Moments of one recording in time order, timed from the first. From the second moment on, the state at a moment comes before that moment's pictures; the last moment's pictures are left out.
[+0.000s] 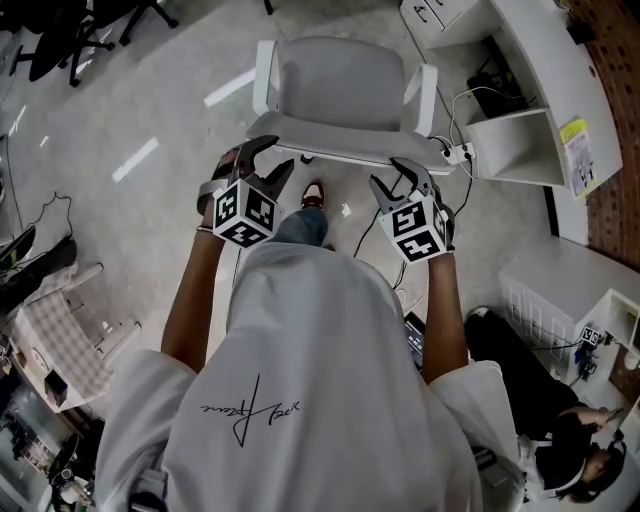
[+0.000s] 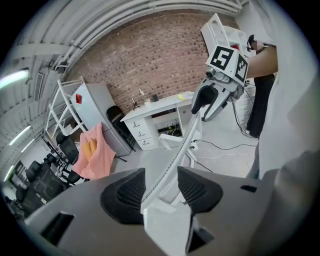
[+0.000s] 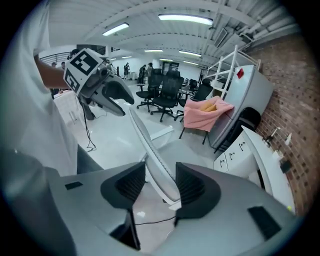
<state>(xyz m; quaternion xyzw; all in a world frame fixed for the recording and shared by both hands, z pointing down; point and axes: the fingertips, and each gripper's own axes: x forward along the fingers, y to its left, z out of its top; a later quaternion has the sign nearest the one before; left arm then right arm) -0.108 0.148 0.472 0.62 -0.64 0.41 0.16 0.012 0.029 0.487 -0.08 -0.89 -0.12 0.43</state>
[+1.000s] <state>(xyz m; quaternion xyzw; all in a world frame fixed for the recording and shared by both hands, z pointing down) -0.118 0.147 0.491 0.69 -0.59 0.40 0.14 -0.005 0.017 0.526 -0.07 -0.86 -0.18 0.48</state>
